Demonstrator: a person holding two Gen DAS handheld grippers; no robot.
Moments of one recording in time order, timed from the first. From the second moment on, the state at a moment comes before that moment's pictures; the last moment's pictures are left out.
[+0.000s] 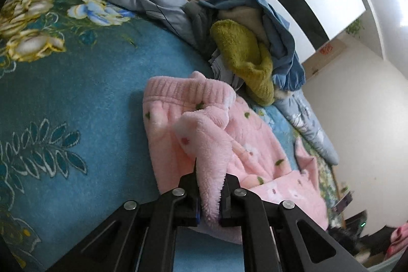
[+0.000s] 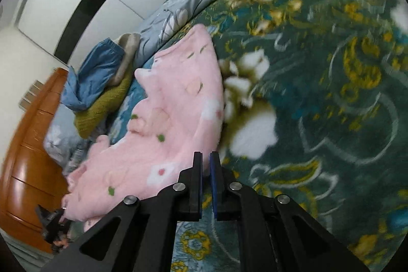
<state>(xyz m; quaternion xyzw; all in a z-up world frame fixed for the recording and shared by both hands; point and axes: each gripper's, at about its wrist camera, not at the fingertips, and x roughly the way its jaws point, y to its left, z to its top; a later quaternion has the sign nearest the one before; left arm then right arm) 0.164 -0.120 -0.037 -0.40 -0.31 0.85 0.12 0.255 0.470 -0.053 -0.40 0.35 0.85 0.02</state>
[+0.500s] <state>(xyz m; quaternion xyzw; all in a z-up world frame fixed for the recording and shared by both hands) 0.134 -0.124 -0.032 -0.42 -0.25 0.87 0.07 0.089 0.402 -0.008 -0.45 0.19 0.87 0.02</state>
